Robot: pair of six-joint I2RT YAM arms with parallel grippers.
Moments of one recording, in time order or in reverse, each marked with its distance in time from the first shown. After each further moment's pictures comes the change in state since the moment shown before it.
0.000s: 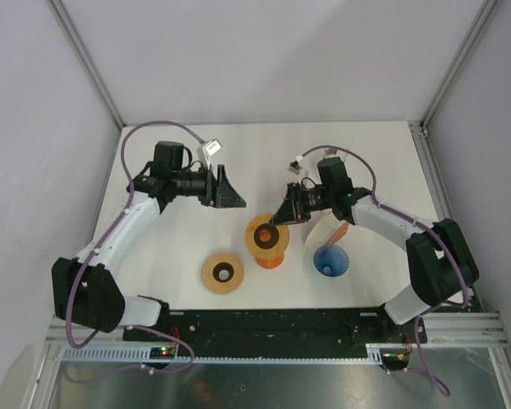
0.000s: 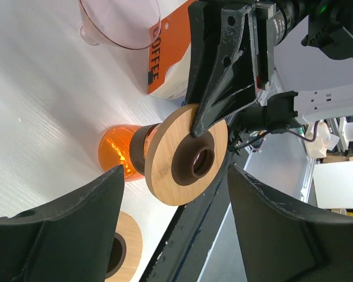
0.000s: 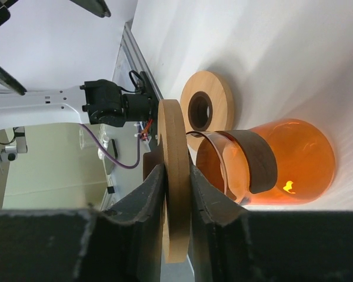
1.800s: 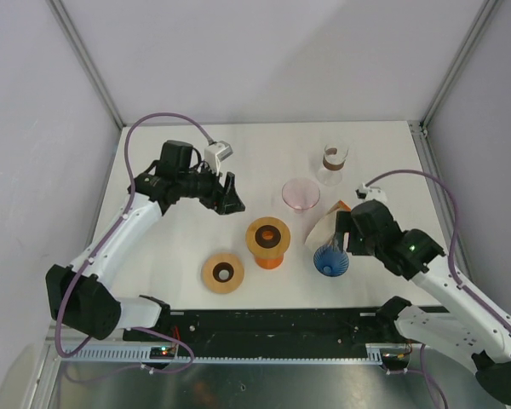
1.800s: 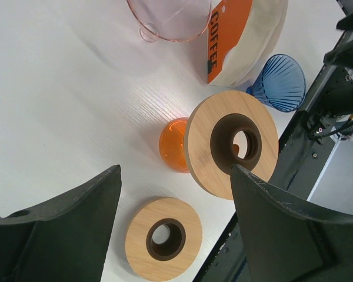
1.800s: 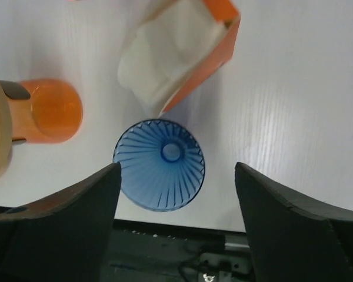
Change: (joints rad) left arm -0.100 -0.034 0.069 -0.132 -0.282 0.260; right arm 0.154 -0.692 -0.079 -0.825 1.231 -0.065
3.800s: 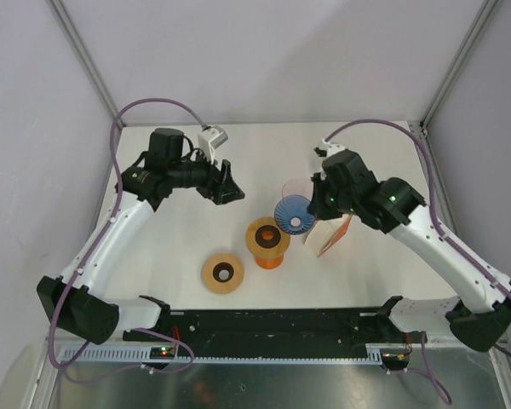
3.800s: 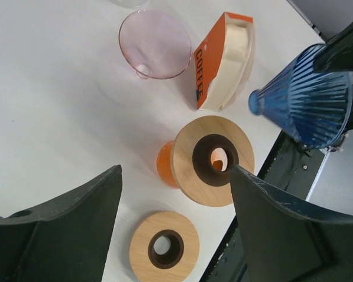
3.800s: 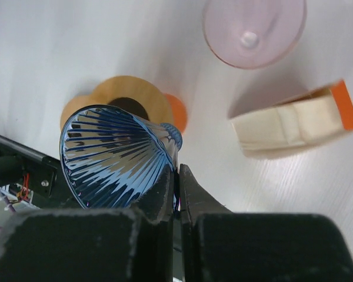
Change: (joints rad) left arm 0.000 -0.027 0.129 -0.042 0.022 0.004; right arm 0.118 0.342 0.519 -0.109 -0.159 -0.032
